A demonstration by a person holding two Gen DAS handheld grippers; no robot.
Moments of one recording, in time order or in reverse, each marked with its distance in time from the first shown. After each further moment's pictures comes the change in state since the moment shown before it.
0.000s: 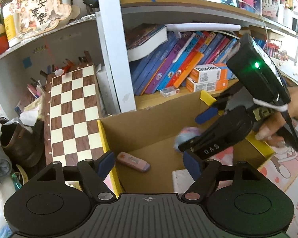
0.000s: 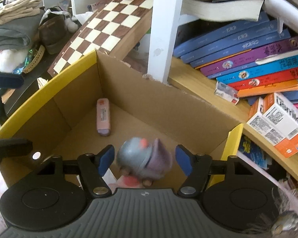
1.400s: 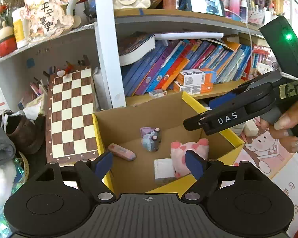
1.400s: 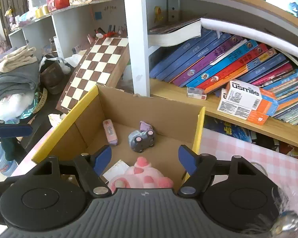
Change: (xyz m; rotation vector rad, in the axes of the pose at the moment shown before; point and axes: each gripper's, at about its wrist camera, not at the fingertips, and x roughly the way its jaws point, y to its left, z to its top) left arm -0.052 -0.024 -0.022 -0.022 -0.046 -0.019; right arm -0.098 0.018 -0.044 0.244 -0.175 -0.069
